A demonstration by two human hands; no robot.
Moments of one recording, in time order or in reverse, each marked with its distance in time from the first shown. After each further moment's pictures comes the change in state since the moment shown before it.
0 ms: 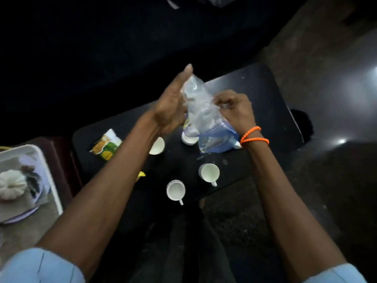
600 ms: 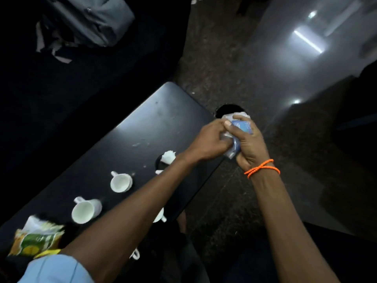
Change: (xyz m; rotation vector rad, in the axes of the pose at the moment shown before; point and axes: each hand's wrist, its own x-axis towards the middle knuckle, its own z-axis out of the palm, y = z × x) left_hand 0.128 -0.104 0.283 1.066 -0.301 0.397; right_hand -0.057 0.113 -0.217 0.891 0.621 0.406
